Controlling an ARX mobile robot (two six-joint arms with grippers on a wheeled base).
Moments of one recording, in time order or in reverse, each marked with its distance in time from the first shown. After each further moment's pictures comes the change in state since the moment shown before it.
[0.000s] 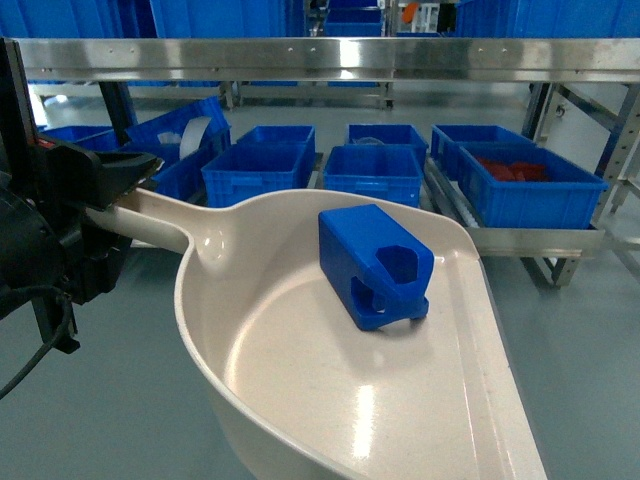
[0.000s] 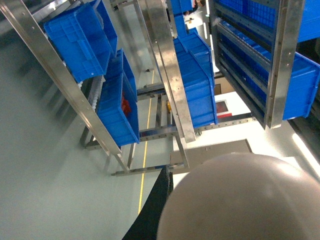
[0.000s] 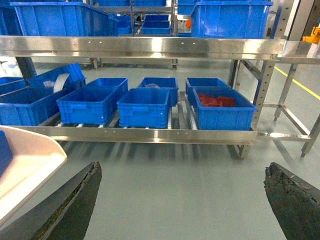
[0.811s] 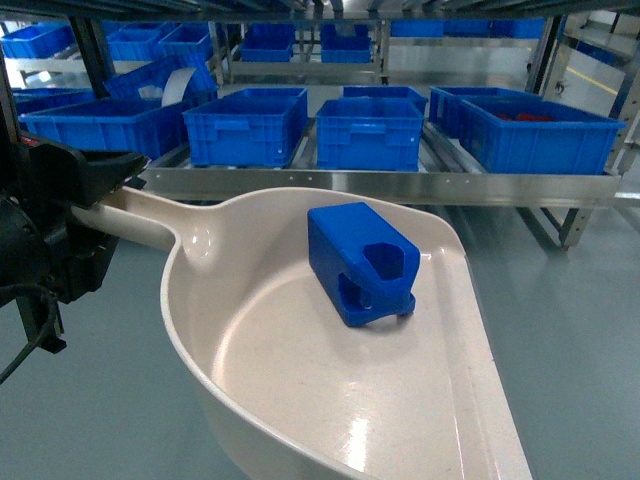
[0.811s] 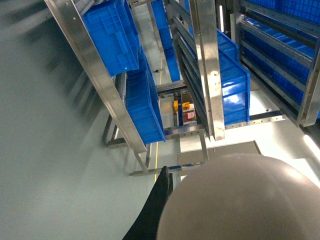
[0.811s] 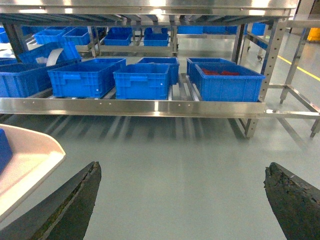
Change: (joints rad) left arm 0.000 -0.001 0.000 0.000 -0.002 0.000; right arm 0.000 0.000 0.000 -0.001 -0.001 0.000
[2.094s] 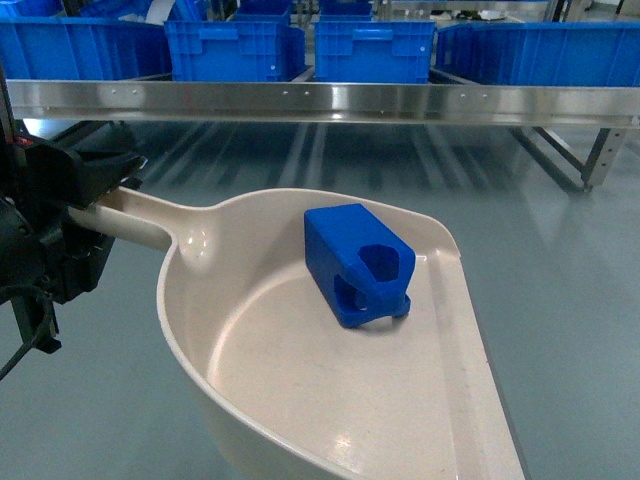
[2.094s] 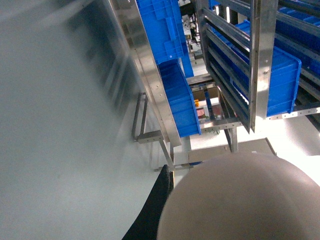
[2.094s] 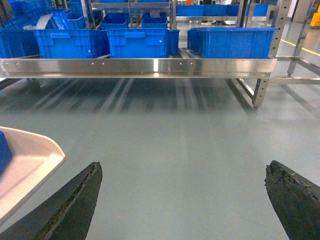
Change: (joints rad) left arm 0.000 0.001 -0.001 0.000 0.000 0.007; right arm 0.000 0.000 -0.001 -0.001 0.001 0.000
